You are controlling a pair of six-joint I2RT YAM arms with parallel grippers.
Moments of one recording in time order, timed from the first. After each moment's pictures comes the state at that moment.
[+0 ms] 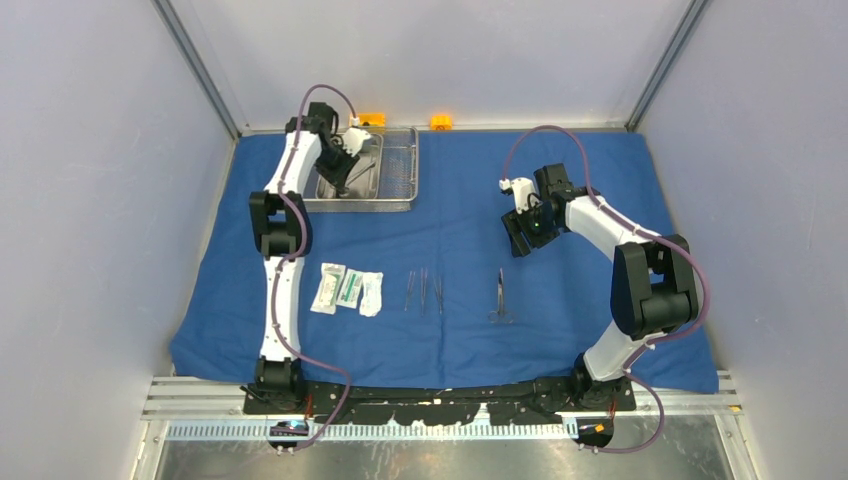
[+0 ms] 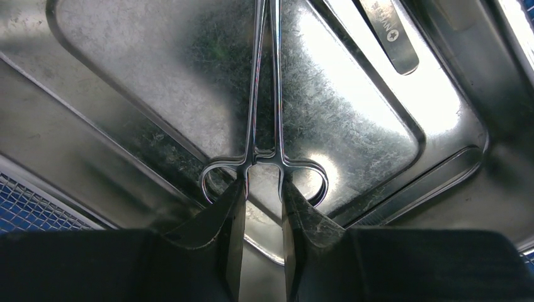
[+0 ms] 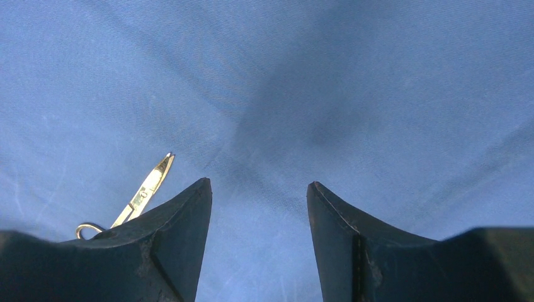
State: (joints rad) left arm -0.08 2.60 2.49 -1.13 0.23 0.70; right arm 0.19 1.66 1.11 -0.62 -0.25 -0.34
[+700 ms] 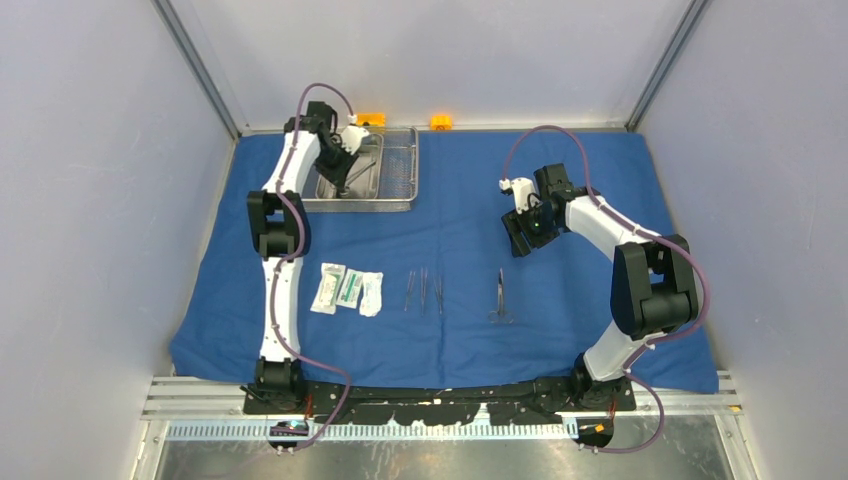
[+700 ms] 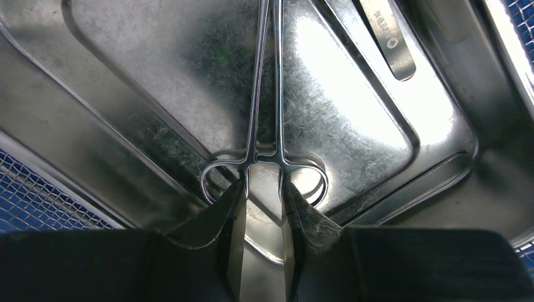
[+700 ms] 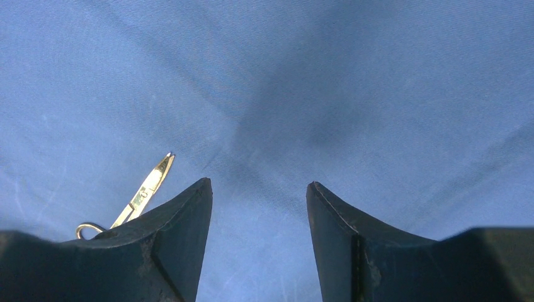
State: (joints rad) left arm -0.08 2.55 2.44 -1.08 0.23 0.65; right arm 0.19 1.66 1.11 -0.62 -0.25 -0.34
